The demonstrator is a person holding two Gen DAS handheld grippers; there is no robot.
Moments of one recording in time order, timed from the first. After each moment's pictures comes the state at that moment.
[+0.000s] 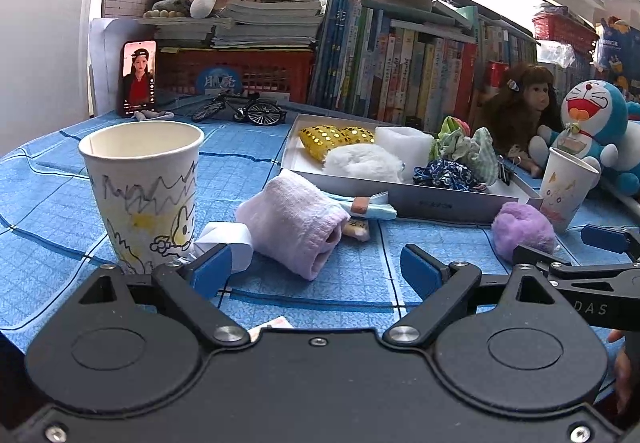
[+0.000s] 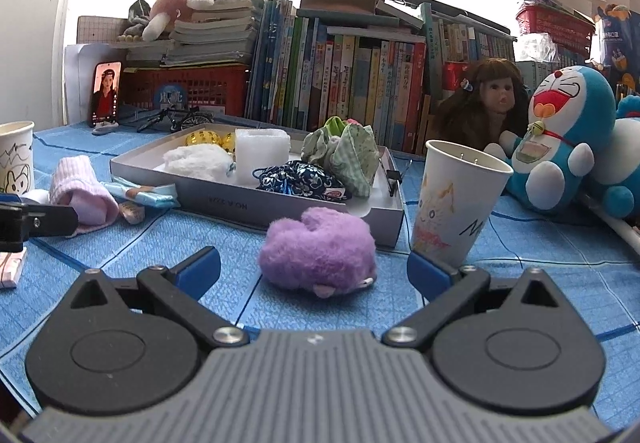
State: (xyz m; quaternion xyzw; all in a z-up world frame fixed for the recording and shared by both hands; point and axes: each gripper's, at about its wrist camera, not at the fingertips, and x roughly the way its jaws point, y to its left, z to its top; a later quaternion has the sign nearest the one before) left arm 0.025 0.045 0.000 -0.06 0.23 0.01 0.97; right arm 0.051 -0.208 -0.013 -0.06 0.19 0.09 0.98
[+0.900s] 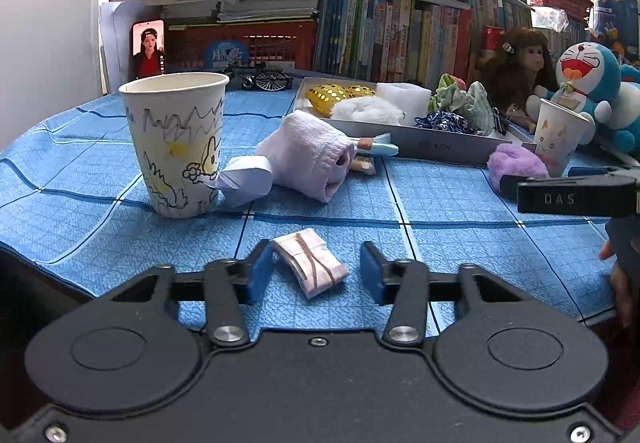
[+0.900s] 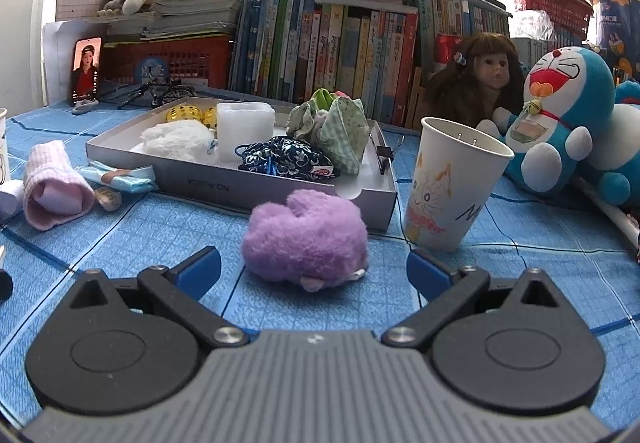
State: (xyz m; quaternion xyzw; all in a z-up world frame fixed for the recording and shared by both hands) left arm -0.020 0.045 -0.016 -0.03 0.27 0.01 0.96; right arm 0.074 -0.206 -0.010 -0.06 0.24 0.07 0.97
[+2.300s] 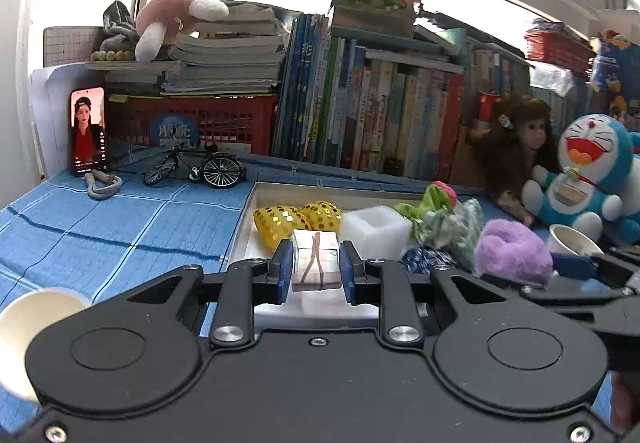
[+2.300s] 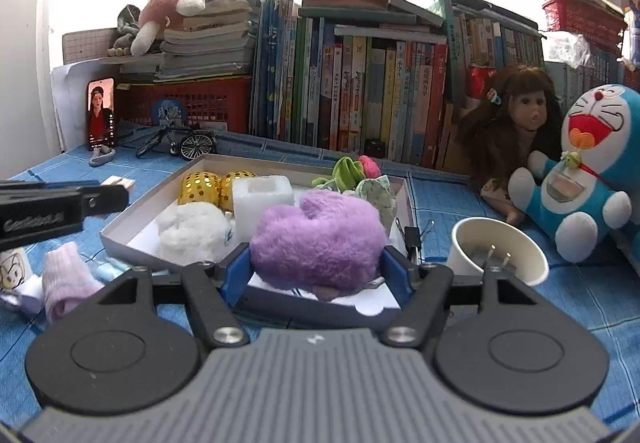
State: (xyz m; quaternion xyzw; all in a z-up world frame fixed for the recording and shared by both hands) left arm 0.138 0.019 0.066 -0.04 0.22 -0.02 0.97; right arm 0.135 -0.198 0.049 -0.04 0.24 0.12 0.96
